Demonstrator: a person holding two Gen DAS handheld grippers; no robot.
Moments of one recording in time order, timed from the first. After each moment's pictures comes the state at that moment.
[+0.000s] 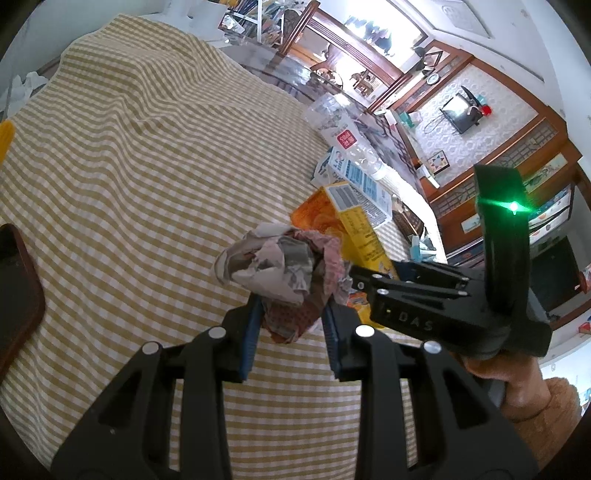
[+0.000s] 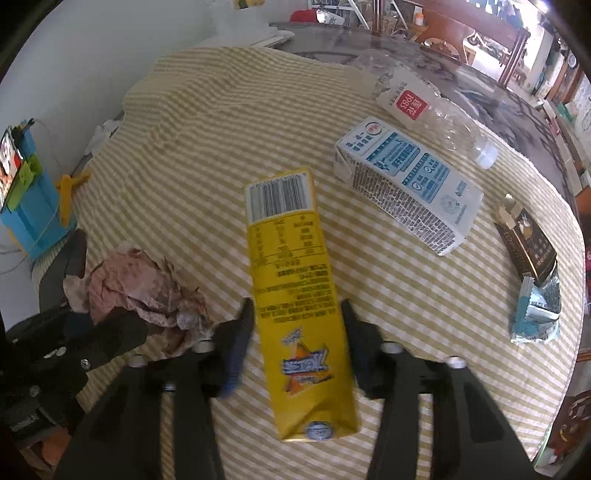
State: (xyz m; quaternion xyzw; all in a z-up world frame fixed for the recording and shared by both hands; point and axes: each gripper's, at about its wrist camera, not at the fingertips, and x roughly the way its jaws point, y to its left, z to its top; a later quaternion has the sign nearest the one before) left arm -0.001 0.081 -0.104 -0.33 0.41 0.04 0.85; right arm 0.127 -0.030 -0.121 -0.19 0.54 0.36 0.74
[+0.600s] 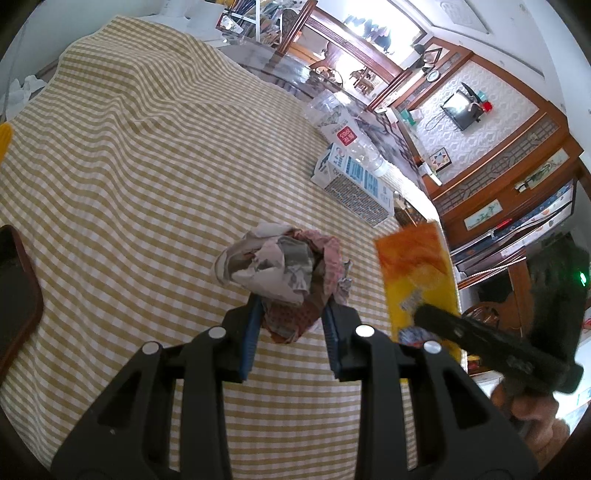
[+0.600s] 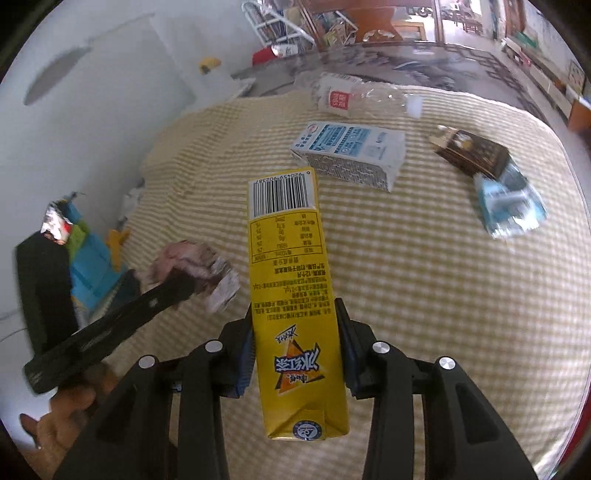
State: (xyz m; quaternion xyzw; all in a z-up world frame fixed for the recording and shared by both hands) left arm 0.004 0.075 -0.107 -0.32 0.41 0.04 0.85; right arm 0.097 -0.130 -0.084 0.00 0.54 0.36 0.76
